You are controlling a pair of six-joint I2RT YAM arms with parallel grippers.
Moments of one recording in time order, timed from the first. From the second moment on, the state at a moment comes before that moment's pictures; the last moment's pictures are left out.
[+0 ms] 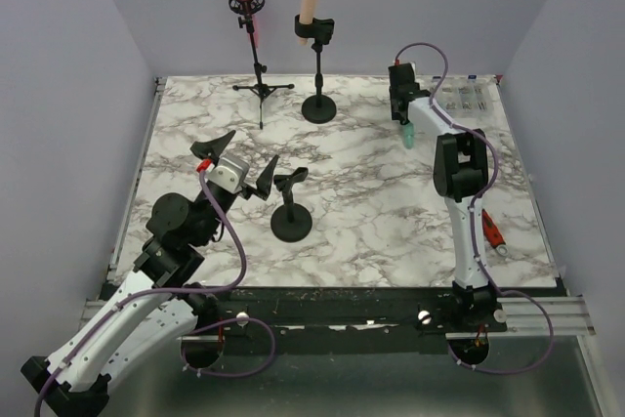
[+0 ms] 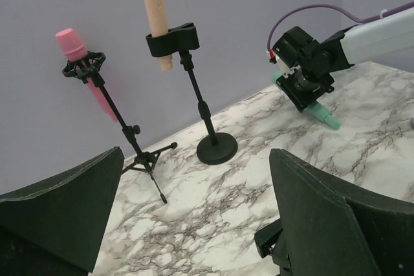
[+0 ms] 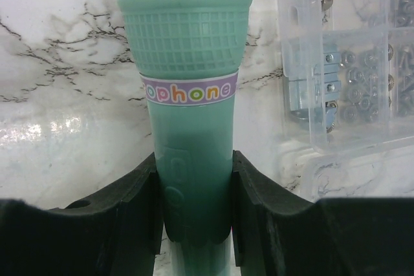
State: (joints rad) left arm -0.67 0.58 0.67 0.16 -0.12 0.27; right arm 0.21 2.48 2.08 -0.42 0.45 0.03
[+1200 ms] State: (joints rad) left arm -0.67 0.62 0.66 0.18 -0.15 0.31; right arm 0.20 2.50 2.23 -0.53 0.34 0.09
